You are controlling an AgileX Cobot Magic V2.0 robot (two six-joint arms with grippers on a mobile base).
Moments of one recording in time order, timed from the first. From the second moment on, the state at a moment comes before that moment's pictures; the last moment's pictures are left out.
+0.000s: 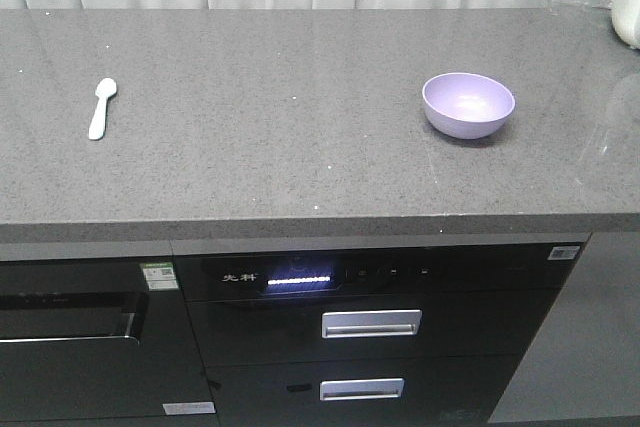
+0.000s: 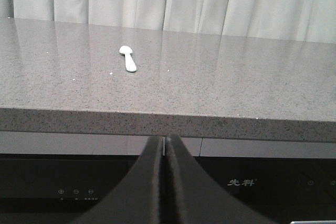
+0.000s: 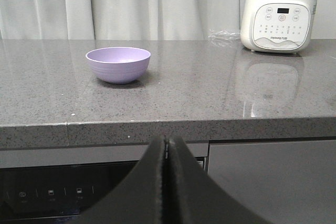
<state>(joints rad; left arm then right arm) -0.04 -0.01 0.03 0.11 0.15 -0.28 -0.08 -0.01 0.03 -0.16 0.09 0.14</state>
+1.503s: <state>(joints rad) -0.04 -0.01 0.03 0.11 0.15 -0.28 -0.08 -0.01 0.03 -0.16 0.09 0.14</state>
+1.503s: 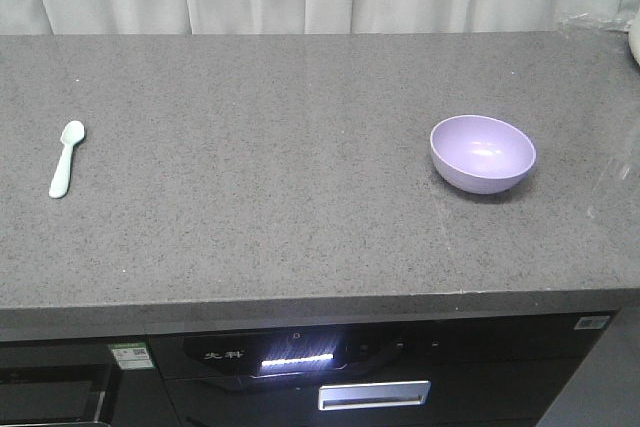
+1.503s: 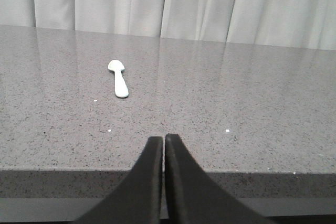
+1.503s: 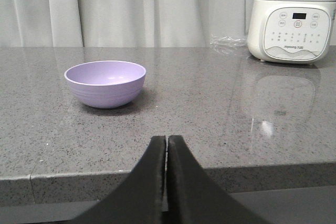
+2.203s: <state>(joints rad) -0.04 -0.01 0.03 0.11 0.15 -0.28 -0.08 -0.01 0.03 -0.16 0.09 0.14</state>
